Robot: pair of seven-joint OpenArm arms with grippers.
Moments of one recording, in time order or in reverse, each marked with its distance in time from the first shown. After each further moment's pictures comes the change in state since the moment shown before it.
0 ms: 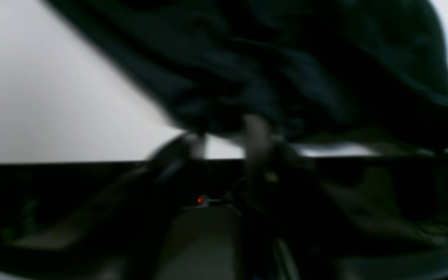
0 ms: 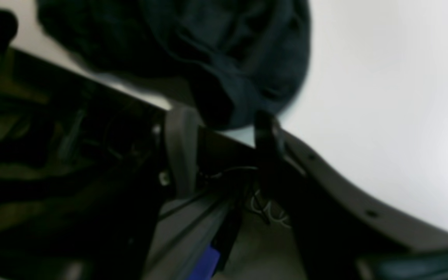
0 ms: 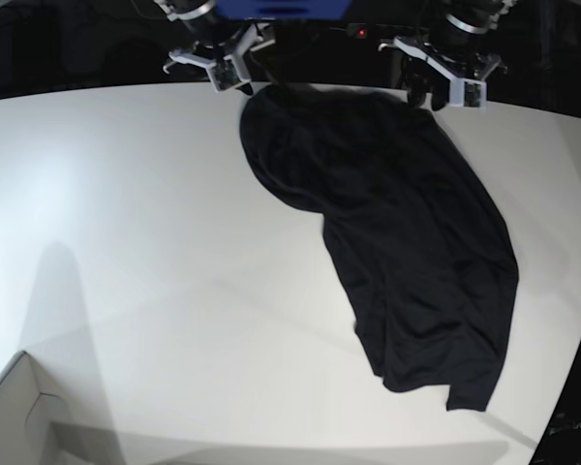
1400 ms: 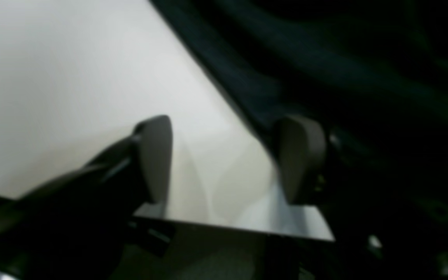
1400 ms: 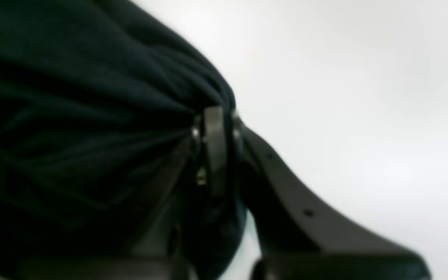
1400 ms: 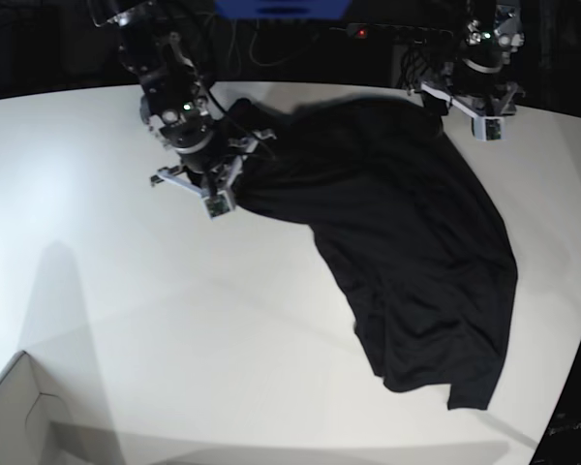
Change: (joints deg) left arm -12.5 1.6 -5.3 -16.7 0.0 -0.3 -0.9; right arm 31.1 -2.4 7.9 -21.4 0.2 0.9 -13.2
